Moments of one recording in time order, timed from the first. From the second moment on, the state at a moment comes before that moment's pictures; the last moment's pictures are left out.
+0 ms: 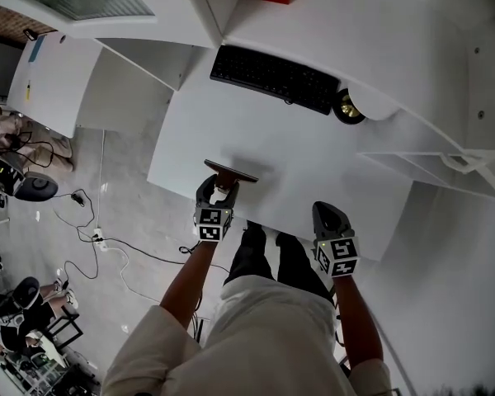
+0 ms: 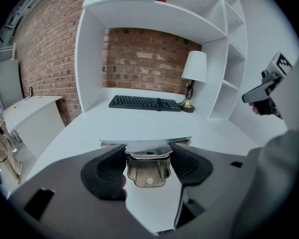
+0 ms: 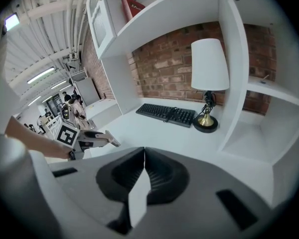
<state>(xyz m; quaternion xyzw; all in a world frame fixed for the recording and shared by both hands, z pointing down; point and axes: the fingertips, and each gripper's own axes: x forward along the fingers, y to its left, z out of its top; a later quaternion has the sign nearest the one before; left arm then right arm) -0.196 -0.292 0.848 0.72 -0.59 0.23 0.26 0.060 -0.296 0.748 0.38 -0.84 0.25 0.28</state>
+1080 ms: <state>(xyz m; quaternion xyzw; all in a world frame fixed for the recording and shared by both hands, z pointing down) -0.210 -0.272 0.932 0.70 -0.57 0.34 0.28 0.038 -0.274 0.786 0.36 -0.84 0.29 0.30</state>
